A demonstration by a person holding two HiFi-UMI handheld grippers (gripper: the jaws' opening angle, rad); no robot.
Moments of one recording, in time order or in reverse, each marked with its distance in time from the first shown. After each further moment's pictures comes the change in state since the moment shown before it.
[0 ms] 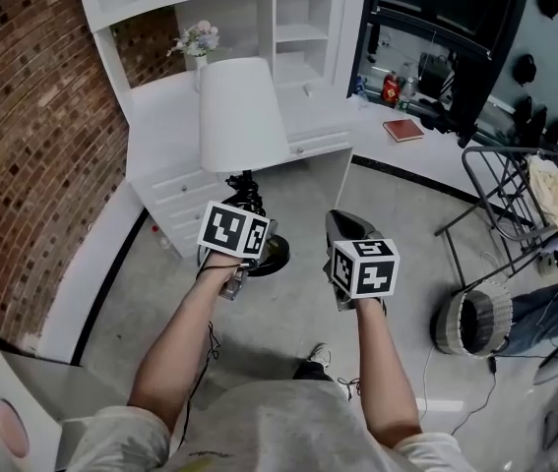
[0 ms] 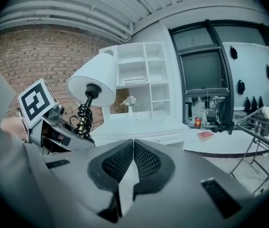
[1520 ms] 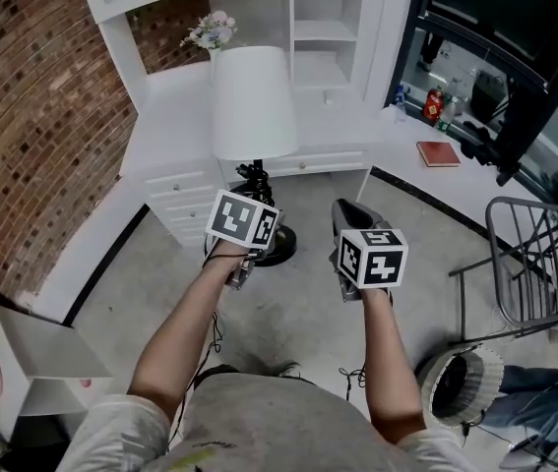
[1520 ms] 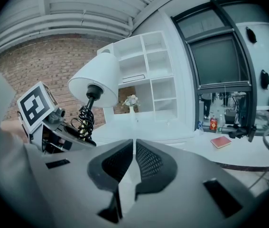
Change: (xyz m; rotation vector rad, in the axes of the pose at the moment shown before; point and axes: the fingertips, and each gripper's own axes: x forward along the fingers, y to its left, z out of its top) left arm 0.135 -0.011 0.114 -0.106 -0.001 0.163; right arm 0.105 -0.158 0.047 -0.026 0.028 0.211
